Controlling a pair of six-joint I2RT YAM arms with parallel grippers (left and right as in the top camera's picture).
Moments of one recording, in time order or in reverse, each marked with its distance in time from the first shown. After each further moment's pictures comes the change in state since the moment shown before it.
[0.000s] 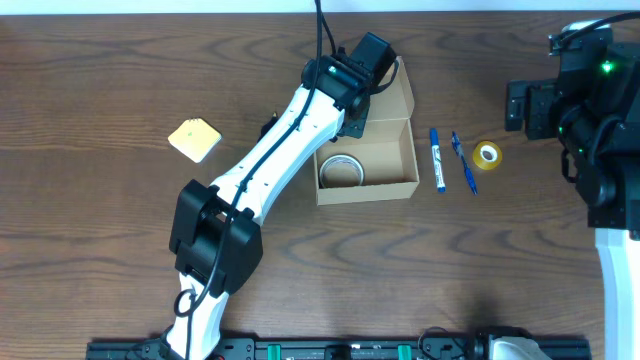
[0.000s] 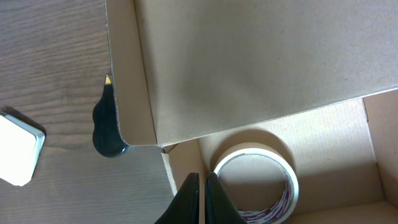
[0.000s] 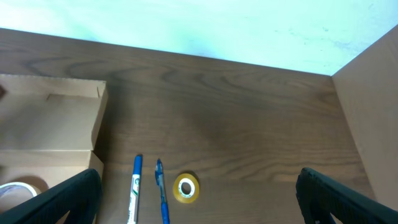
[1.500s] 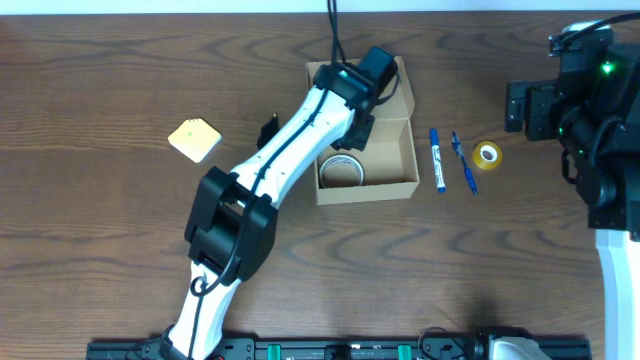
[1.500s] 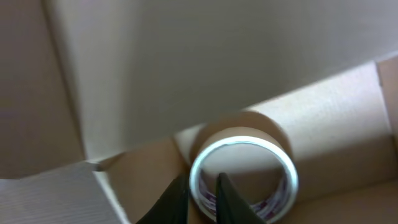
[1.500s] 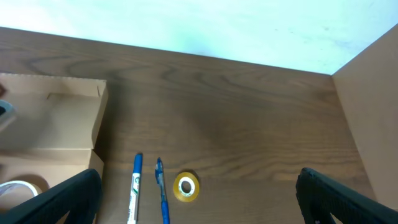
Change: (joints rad) left arm -0.002 0.092 0.001 -0.015 0.097 0.077; right arm 0.000 -0.003 0.000 -0.005 0.000 0.000
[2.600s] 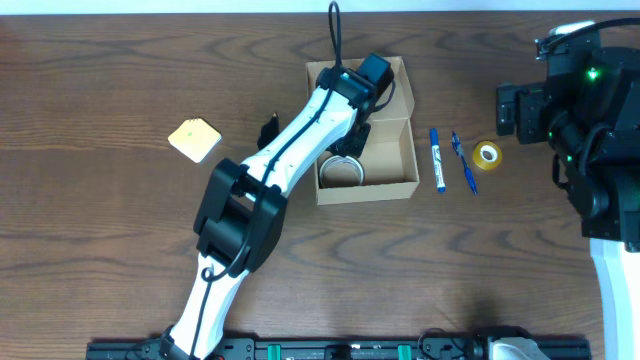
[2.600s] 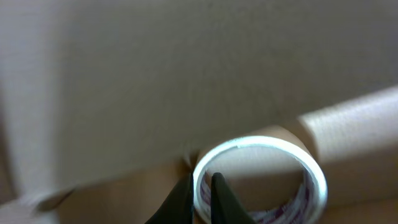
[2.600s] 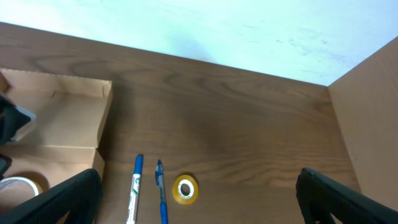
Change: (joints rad) left arm 0.005 0.076 0.000 -0.026 0.013 0.010; right arm 0.068 -0.019 0.000 0.001 0.056 -0.015
